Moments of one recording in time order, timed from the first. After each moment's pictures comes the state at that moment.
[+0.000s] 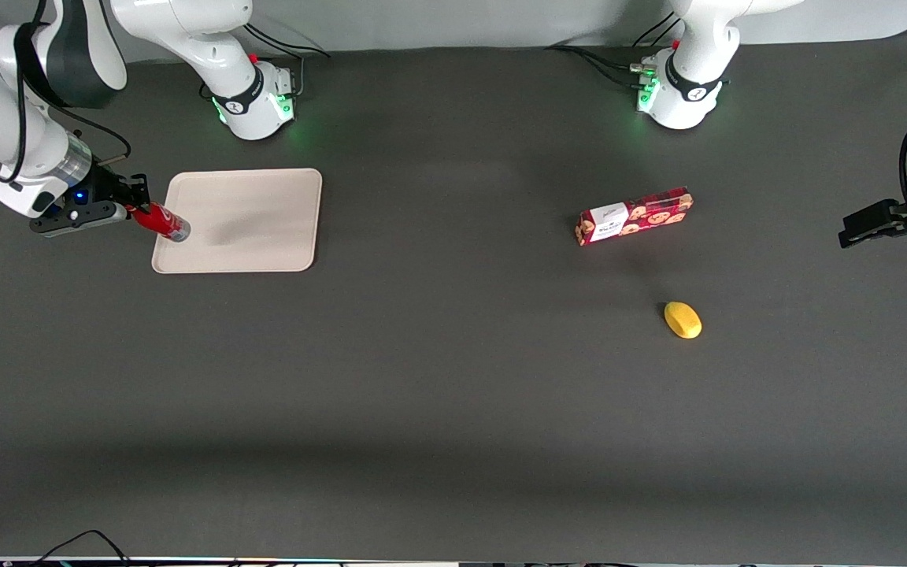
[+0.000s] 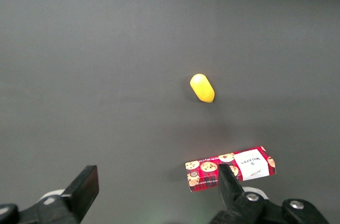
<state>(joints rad) 0.09 -0.35 -0.22 -2.46 -0.18 2.02 -0.26</state>
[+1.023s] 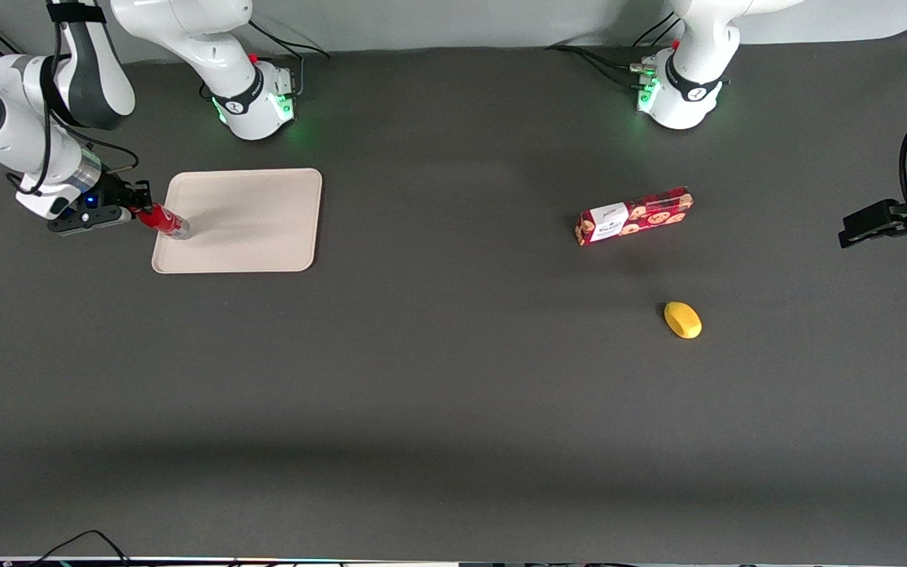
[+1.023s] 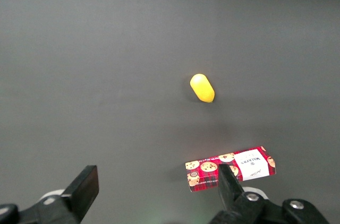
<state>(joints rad) 0.09 -0.33 -0.41 -2.66 -0.29 2.24 -0.31</state>
